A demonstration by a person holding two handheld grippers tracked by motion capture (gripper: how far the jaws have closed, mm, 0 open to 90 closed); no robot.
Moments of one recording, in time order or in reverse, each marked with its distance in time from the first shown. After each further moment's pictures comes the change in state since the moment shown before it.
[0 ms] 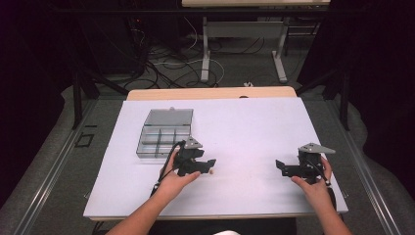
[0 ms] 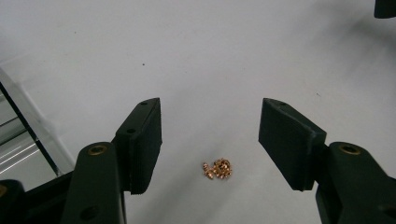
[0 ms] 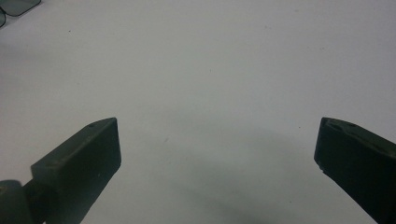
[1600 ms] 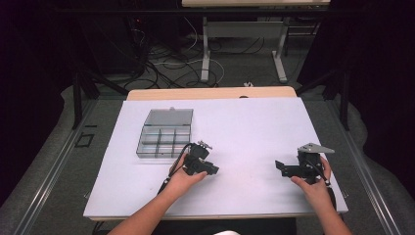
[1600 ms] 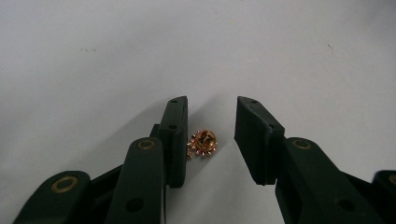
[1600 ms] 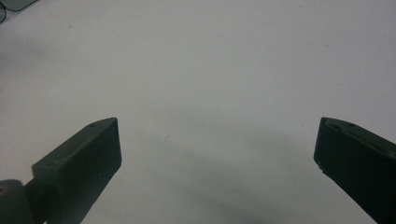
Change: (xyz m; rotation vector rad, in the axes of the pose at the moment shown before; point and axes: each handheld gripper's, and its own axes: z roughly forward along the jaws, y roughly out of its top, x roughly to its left) left arm 0.002 0.001 0.038 0.263 -0.109 -0.108; right arm 0.000 -0.001 0.002 0.011 0.003 -0.006
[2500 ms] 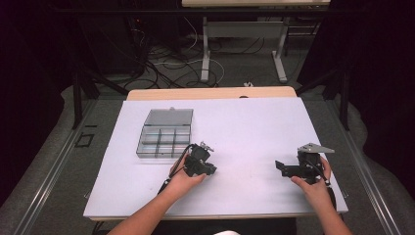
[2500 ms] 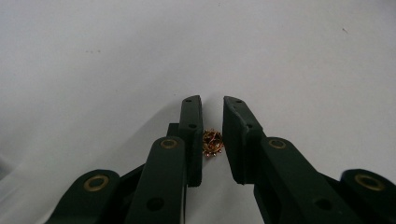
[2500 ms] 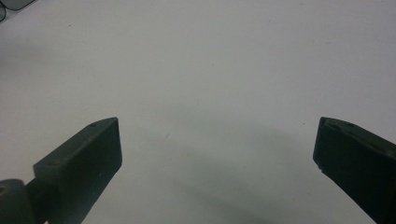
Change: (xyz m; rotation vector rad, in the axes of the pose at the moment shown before) left arm -0.004 -0.001 0.000 0.020 0.069 0.095; right arm 0.000 0.000 0.000 0.006 0.006 0.009
